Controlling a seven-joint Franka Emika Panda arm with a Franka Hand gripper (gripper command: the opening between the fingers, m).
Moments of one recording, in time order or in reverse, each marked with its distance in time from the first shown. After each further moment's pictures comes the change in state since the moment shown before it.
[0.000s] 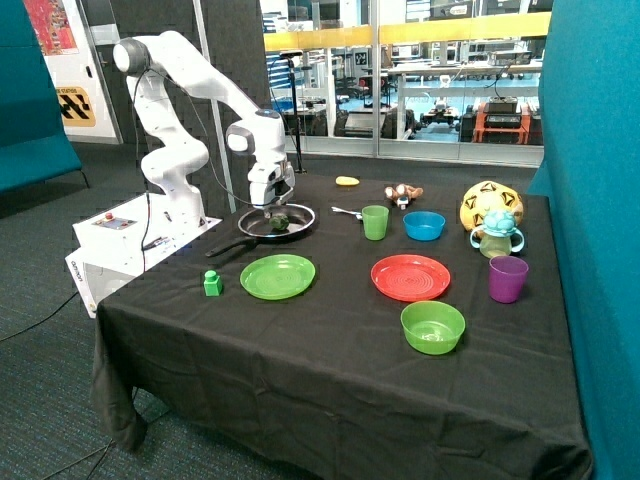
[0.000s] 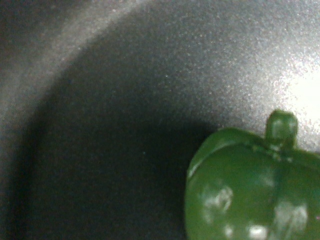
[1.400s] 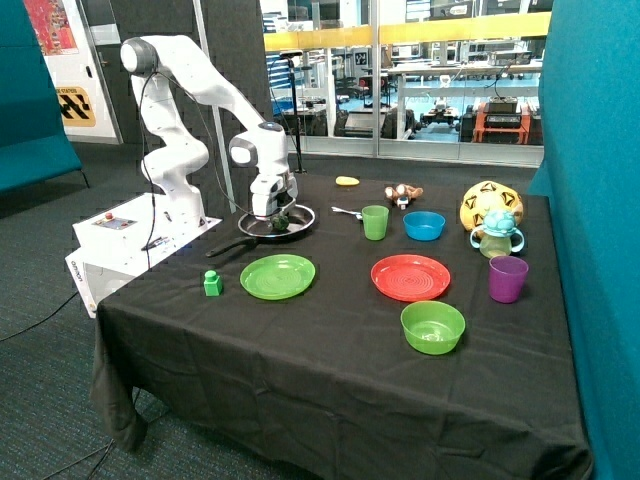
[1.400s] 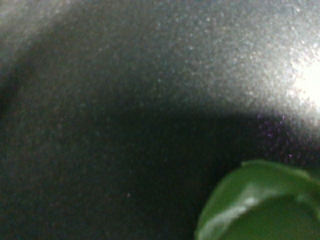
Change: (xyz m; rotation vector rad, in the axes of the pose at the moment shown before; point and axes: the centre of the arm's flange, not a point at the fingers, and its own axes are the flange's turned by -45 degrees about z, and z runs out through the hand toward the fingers) arm 0.006 0.000 0.034 -0.003 0.002 0.024
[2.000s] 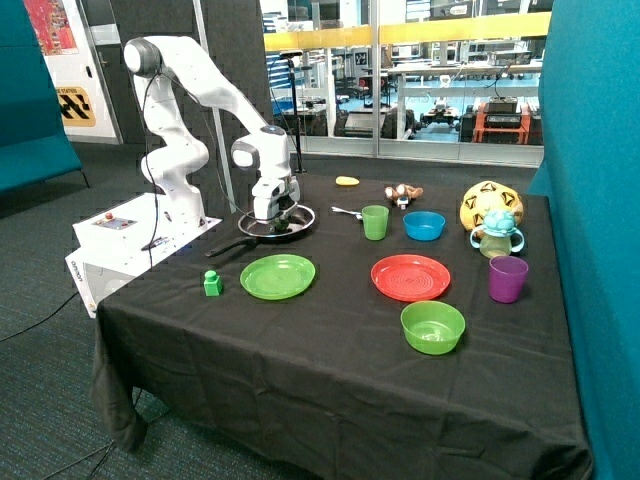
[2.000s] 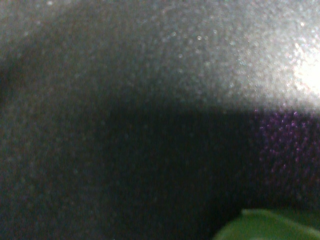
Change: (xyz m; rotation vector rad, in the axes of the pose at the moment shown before) arm 0.006 0.002 0.009 0.000 -0.003 0.030
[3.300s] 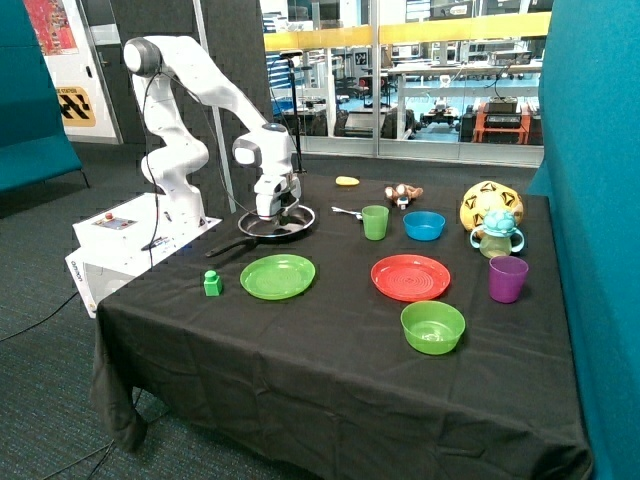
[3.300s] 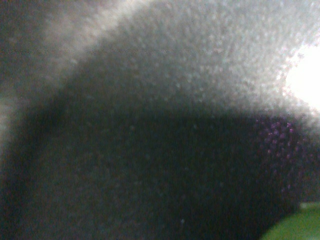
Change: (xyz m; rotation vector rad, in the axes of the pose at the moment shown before) arm -0.003 -0.015 -0.008 0.000 0.010 -0.026
